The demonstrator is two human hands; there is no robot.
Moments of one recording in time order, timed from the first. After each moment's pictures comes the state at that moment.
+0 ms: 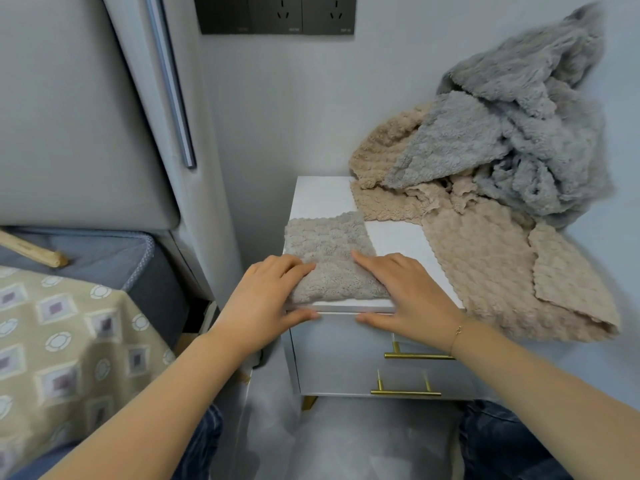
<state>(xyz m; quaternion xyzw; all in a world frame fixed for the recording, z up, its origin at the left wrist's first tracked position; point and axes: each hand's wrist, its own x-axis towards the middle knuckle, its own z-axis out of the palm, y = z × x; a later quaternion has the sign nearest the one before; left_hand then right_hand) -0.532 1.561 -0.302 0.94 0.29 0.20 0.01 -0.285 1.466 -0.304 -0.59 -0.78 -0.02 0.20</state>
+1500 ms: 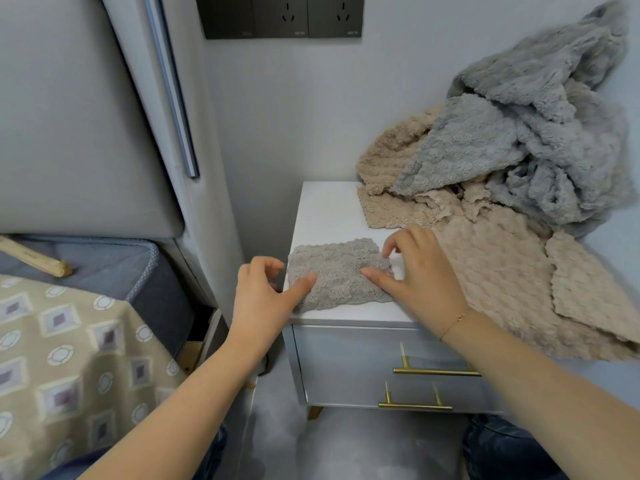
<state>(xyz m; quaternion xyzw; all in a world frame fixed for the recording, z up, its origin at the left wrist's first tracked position) -0.512 1.562 -0.299 0.68 0.54 0.37 0.33 -0.286 1.501 -0.288 -0.65 -0.67 -0.09 0.35</state>
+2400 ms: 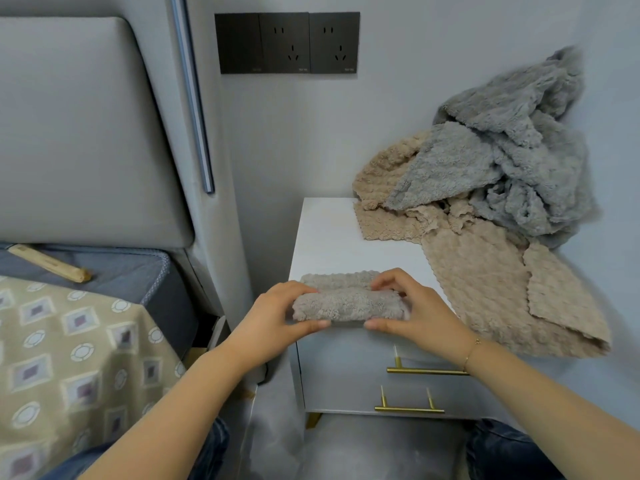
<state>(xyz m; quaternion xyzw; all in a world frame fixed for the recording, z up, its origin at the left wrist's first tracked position) -0.534 1.545 -0.288 0.87 0.34 0.23 0.28 -0.291 1.450 -0.282 -0.62 -0.66 0.22 0.36</state>
